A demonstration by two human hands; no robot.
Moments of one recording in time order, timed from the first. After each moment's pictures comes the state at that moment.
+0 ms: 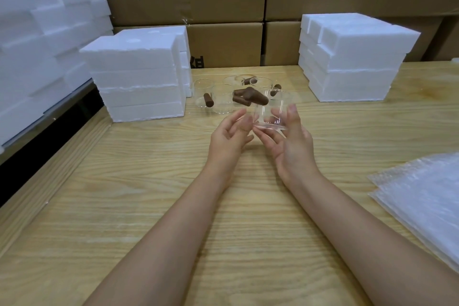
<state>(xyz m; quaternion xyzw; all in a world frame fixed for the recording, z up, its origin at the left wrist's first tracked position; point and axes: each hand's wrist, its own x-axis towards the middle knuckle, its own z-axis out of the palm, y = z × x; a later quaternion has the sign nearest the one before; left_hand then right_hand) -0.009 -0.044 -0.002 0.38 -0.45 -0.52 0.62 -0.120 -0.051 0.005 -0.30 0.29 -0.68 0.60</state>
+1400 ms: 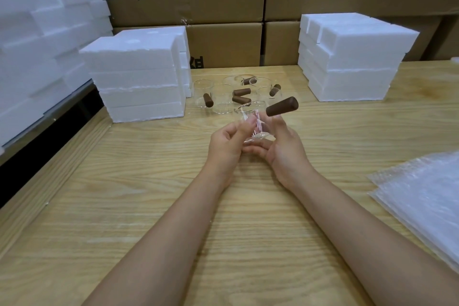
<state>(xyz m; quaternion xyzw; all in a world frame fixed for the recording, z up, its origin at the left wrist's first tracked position) -0.009 -0.042 -0.001 0.40 -0.45 -0.53 0.60 -0.114 -0.047 0.005 -0.43 0.36 -0.59 0.58</state>
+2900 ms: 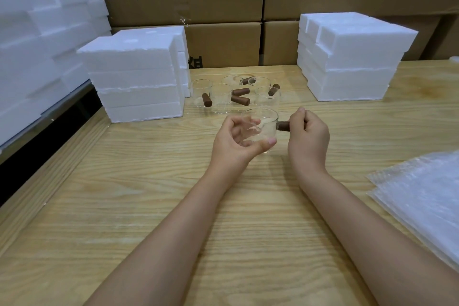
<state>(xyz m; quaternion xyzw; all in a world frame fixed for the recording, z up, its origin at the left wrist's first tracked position) -0.010 -0.041 -0.010 0.41 -0.53 -0.44 0.60 -0.141 -0.059 0.000 -0.50 0.53 -0.65 0.21</state>
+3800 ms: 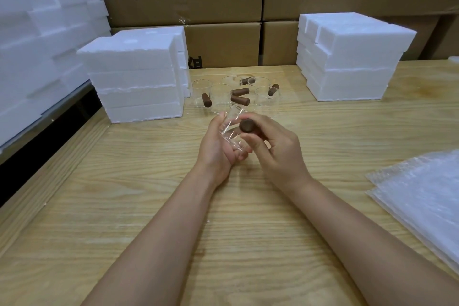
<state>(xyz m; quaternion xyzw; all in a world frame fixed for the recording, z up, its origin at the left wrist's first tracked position) 0.003 -0.045 0.006 0.36 -0.35 -0.64 0.58 -0.117 -0.029 0.009 -0.75 0.29 -0.57 0.13</state>
